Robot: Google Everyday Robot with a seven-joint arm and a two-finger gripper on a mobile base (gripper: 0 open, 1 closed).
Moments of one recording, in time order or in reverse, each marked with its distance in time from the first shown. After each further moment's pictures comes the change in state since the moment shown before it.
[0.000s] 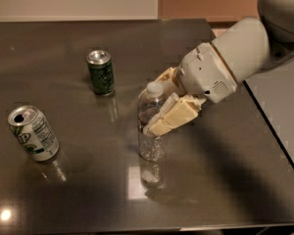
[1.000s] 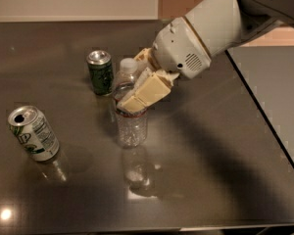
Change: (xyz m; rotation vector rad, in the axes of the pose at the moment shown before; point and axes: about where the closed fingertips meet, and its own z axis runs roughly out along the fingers) arm -0.050 -0.025 0.010 -0.029 -0.027 -0.021
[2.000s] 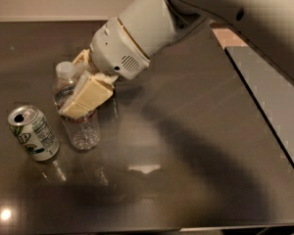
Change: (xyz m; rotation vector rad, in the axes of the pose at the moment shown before) arm -0.066 0.001 0.076 -0.093 -0.037 -0.144
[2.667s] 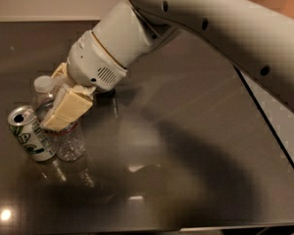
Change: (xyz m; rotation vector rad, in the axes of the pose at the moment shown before) arm -0.008 0.001 0.043 -0.071 0.003 -0.020
